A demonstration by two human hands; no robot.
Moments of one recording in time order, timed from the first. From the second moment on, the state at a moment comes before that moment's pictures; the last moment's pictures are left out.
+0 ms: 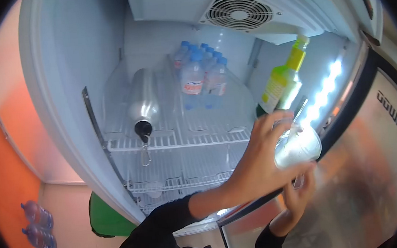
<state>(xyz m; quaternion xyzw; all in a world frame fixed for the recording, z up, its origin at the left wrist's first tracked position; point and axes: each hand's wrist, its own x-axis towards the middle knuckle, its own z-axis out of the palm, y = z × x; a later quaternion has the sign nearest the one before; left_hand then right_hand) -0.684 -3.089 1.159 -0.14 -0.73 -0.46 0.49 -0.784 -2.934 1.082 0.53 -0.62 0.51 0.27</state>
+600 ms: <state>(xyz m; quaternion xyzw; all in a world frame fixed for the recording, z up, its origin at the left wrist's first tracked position) -0.549 -3.160 0.799 0.35 -0.63 -0.45 0.53 -0.678 -2.997 0.922 0.44 -0.65 0.61 -0.07</state>
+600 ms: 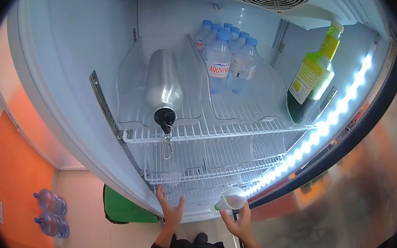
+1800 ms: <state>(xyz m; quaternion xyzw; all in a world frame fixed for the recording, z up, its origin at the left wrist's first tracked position) -0.551 -3.104 0.889 0.12 -0.72 -0.57 0.38 -0.665 -2.983 1.066 0.69 -0.70 -0.05 0.19</state>
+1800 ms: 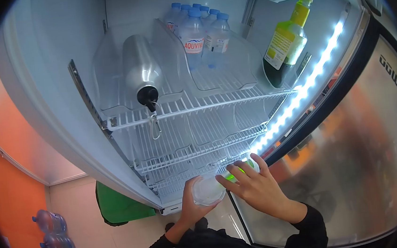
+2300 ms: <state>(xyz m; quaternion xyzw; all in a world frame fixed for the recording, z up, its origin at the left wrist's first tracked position) -0.529 -3.135 0.903 0.09 -0.73 -0.58 0.34 -0.638 -3.006 1.092 0.72 -0.67 -0.05 0.18</state>
